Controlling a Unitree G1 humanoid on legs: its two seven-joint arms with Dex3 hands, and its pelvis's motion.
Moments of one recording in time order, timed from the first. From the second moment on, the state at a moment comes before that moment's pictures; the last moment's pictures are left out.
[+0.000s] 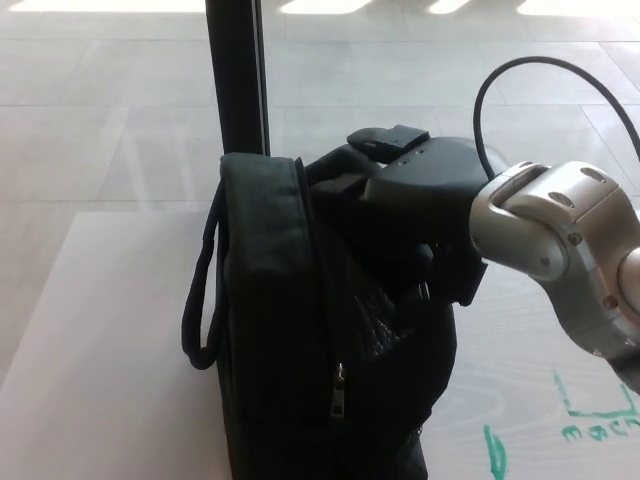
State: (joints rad) left_arm -0.06 0.66 0.32 0.82 -0.18 0.19 -0.46; right_arm -0.95 -0.51 0.53 -0.05 -0.82 0.09 0.81
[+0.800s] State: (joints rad) left_arm -0.04 0.65 0.34 0.83 -0.18 0.19 -0.44; right_arm -0.89 -0.76 0.09 -0.04 -0.61 0.14 0.92
